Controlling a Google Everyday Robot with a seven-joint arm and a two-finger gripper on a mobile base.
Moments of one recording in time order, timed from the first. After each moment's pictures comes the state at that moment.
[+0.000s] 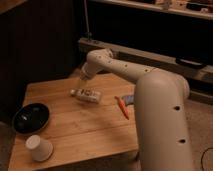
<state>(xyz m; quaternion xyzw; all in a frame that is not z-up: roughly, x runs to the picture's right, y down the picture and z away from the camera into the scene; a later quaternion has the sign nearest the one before) -0.156 -0.058 0.892 -0.21 -0.23 0.16 0.94</state>
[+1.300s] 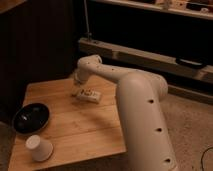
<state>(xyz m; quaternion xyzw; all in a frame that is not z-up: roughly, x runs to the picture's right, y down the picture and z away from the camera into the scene) -0.201 -0.018 0.924 -0.25 -0.22 0.14 0.93</state>
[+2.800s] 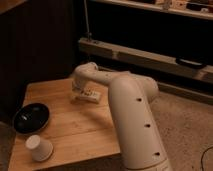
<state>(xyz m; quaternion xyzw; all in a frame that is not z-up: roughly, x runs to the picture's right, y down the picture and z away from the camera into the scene) -0.216 0.008 0.969 -0.26 -0.20 0.14 0.94</state>
